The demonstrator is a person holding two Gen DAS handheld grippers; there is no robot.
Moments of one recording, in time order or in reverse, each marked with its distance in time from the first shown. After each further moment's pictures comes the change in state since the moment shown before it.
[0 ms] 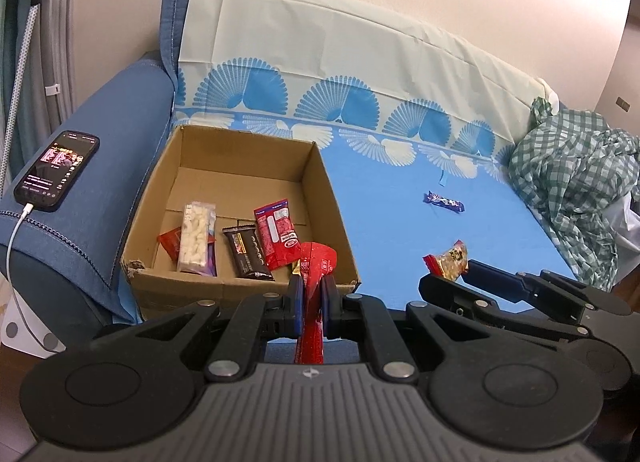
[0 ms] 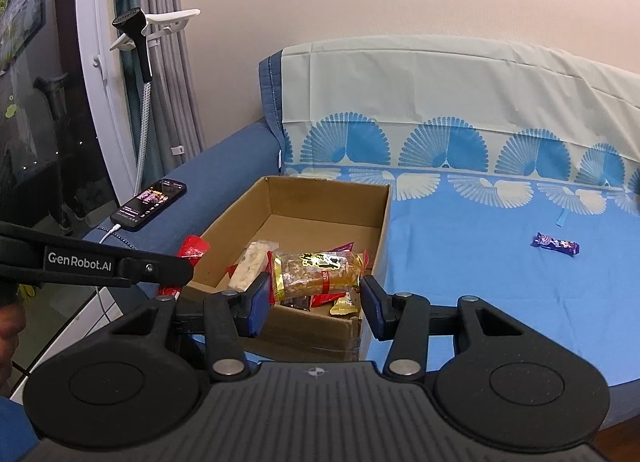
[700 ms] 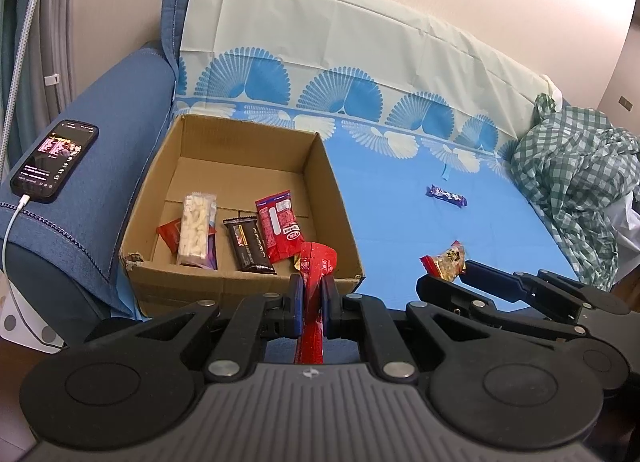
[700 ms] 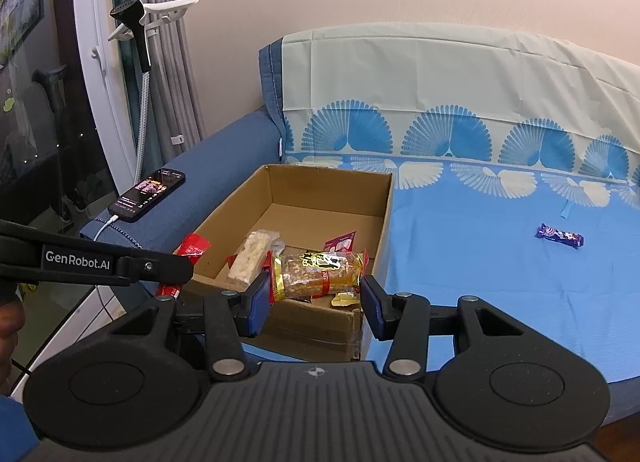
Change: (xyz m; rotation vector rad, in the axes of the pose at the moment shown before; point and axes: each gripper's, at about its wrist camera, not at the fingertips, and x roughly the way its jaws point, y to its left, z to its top) left arm 0.011 0.004 0.001 -0.014 0.027 0.001; right arm 0.011 0.000 0.000 -0.001 0.039 0.008
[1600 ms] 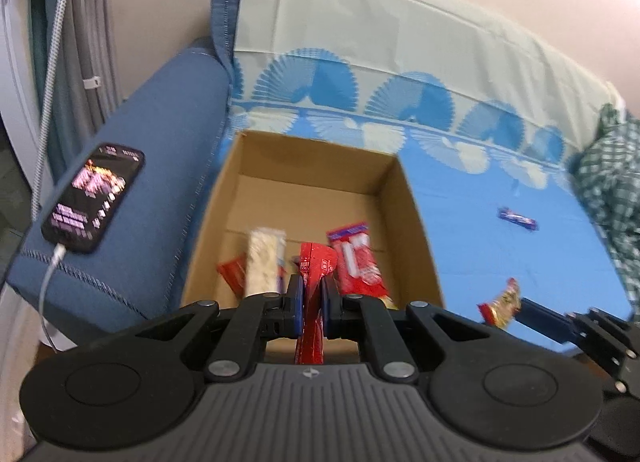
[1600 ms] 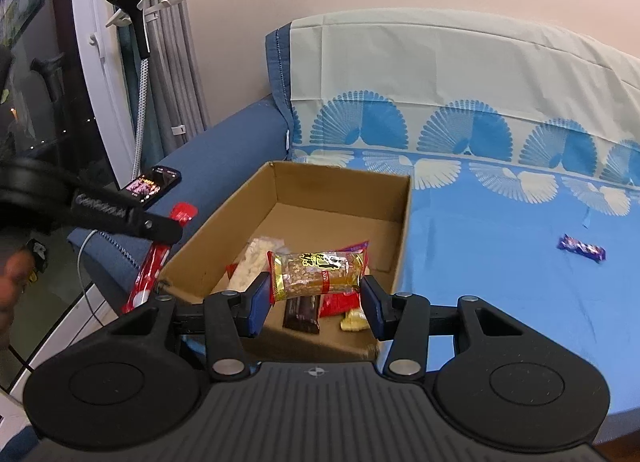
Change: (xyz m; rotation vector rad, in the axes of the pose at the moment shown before) left arm 0.059 0.047 0.079 -0.037 0.043 0.185; right arm 0.065 0.007 0.036 -0.026 0.041 0.025
